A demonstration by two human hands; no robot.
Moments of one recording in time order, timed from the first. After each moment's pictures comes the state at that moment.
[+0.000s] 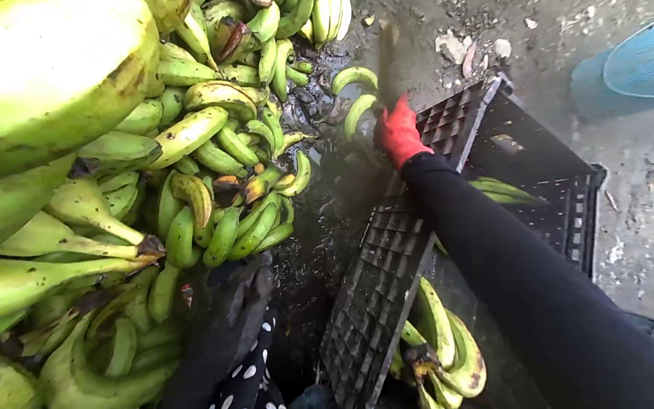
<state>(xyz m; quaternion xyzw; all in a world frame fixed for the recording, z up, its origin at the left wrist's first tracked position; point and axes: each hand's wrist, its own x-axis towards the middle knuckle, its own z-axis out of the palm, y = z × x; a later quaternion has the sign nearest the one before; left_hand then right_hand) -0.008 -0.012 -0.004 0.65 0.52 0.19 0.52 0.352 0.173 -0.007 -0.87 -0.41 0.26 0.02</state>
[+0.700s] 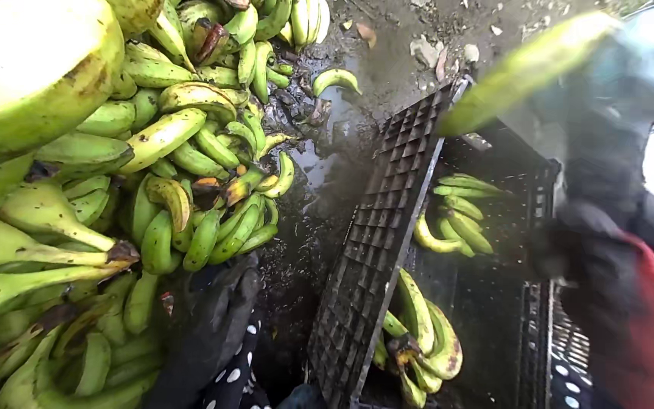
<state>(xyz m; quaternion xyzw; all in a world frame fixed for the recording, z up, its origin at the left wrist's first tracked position) -0.005 -0.007 0.001 0.66 0.49 0.19 0.54 0.368 -0.055 0.181 -0.79 -0.41 0.24 0.37</state>
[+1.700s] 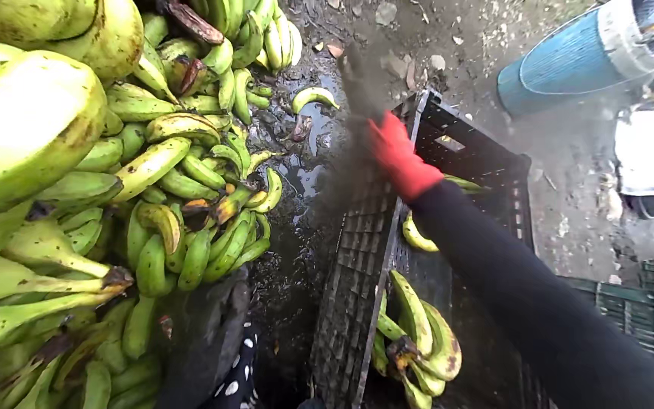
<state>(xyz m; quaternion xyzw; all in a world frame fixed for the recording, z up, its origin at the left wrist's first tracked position) -0.005 -0.004 -0.003 0.65 0.51 0.18 0.53 0.336 0.131 0.091 -0.87 -0.40 0.28 0.13</state>
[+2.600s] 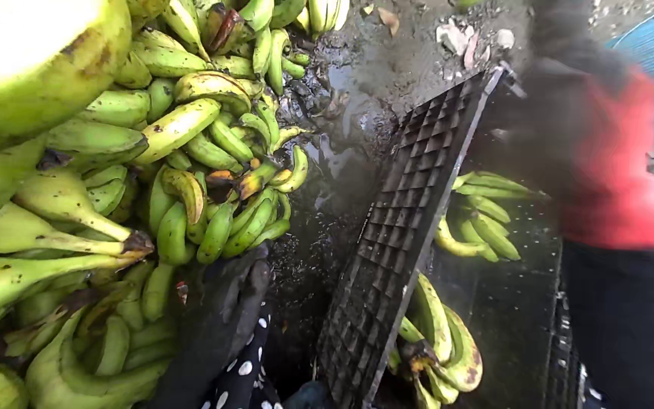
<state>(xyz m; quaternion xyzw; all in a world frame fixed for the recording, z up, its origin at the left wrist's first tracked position) -0.004 -0.003 0.008 0.67 0.51 0.19 0.50 0.439 0.073 0.114 -0.67 -0.54 0.31 0.41</state>
